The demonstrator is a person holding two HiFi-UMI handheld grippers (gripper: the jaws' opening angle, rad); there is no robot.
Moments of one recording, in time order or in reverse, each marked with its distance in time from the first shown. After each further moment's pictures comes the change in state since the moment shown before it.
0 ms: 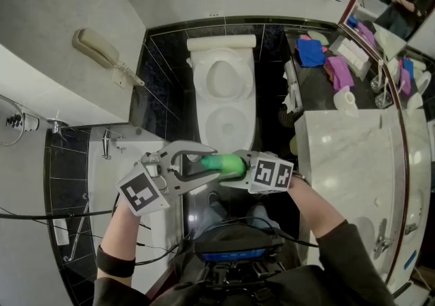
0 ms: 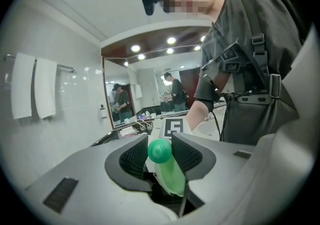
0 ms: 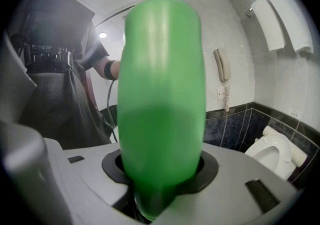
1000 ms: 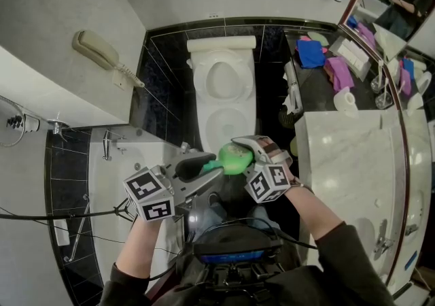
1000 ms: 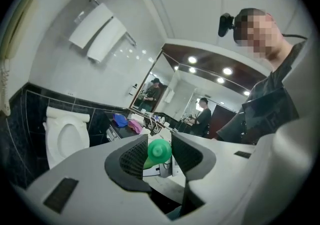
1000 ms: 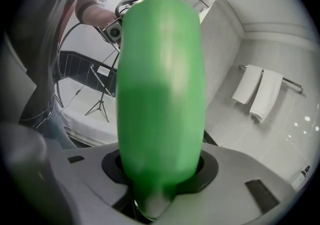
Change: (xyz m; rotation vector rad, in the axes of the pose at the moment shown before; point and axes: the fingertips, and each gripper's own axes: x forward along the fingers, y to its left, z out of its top) left arm 0.001 0.013 -0.044 -0.723 -0.105 0.216; right arm -0.038 -0.081 -0.025 -0.379 0.163 -0.650
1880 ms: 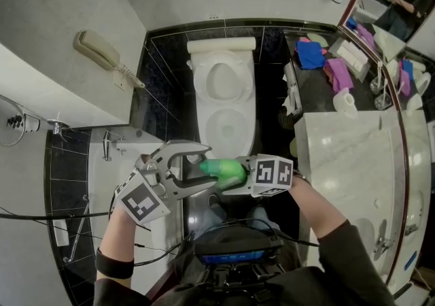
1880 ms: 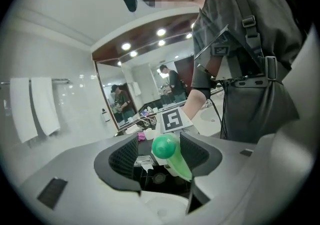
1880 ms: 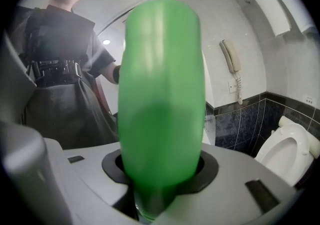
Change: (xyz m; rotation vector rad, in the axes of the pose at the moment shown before) left arm -0.009 -0.040 0.020 0.891 0.158 -0.158; right arm -0.038 0.091 0.059 0.414 -0.158 0.815
